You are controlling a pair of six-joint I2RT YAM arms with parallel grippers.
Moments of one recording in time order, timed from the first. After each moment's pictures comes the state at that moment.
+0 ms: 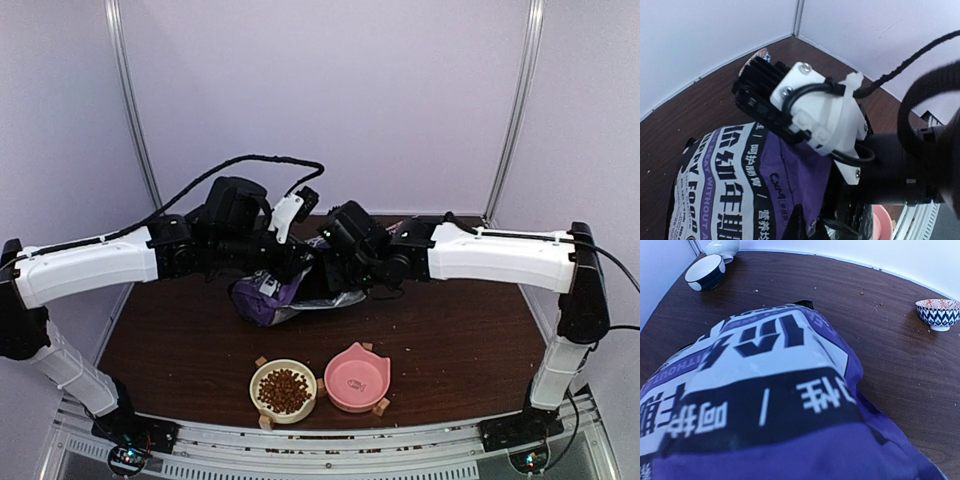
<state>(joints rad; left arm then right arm) -0.97 1.48 1.26 -0.28 0.06 -0.19 1.03 1.80 1.53 -0.56 0.48 0.56</state>
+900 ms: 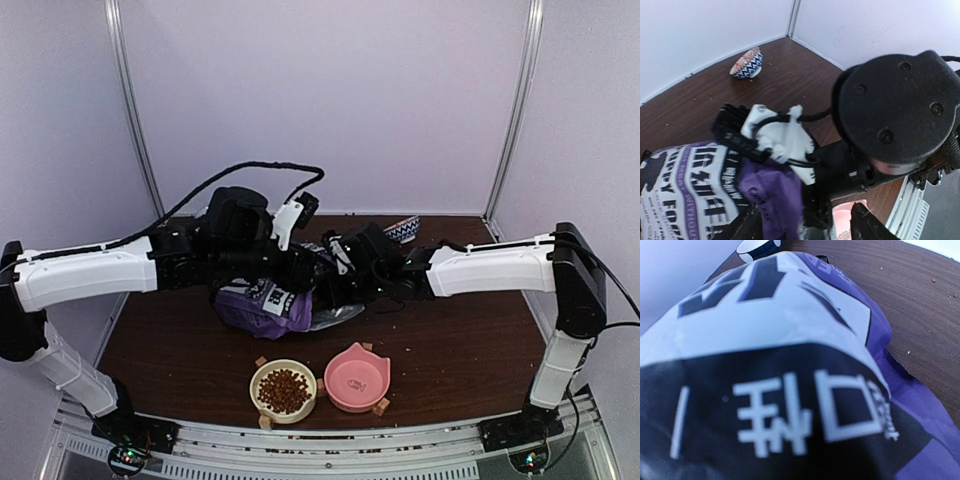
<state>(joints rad) -1.00 1.47 1.21 -0.20 0.03 -0.26 0.94 1.80 1.26 -0.14 0.07 0.46</state>
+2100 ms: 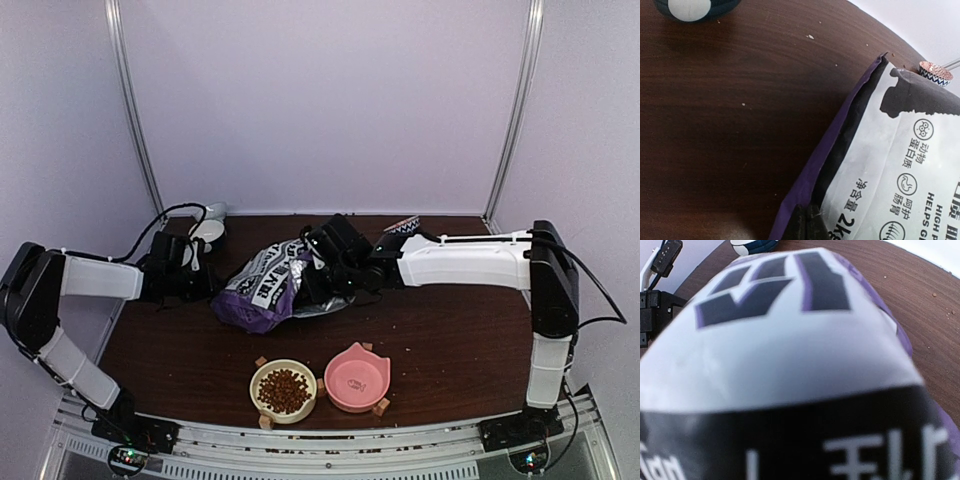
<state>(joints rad) -0.30 1.52 0.70 0.09 0.24 -0.52 1.00 1.94 1.52 -0.36 0.18 0.43</state>
